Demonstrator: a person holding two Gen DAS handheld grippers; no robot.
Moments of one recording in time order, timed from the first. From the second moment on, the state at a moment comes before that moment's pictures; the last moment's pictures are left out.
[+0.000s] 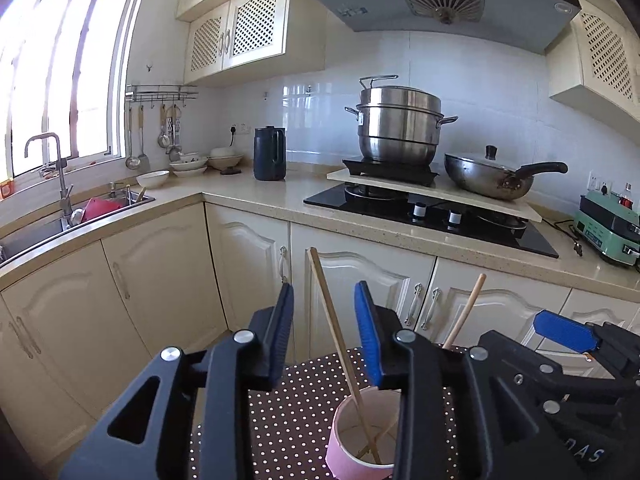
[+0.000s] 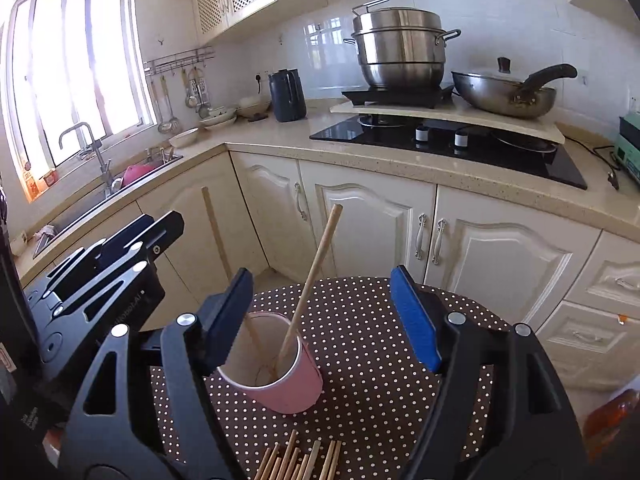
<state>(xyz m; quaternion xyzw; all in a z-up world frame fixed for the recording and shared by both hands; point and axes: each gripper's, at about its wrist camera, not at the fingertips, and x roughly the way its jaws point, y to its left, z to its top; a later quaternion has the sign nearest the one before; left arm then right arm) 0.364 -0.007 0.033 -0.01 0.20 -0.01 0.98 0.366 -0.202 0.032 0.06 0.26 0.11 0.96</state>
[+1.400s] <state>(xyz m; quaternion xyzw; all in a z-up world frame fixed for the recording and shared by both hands) 0.254 0.001 -0.082 -0.01 0.33 -0.03 0.94 0.293 -0.231 -0.088 0.05 0.39 0.05 0.92</state>
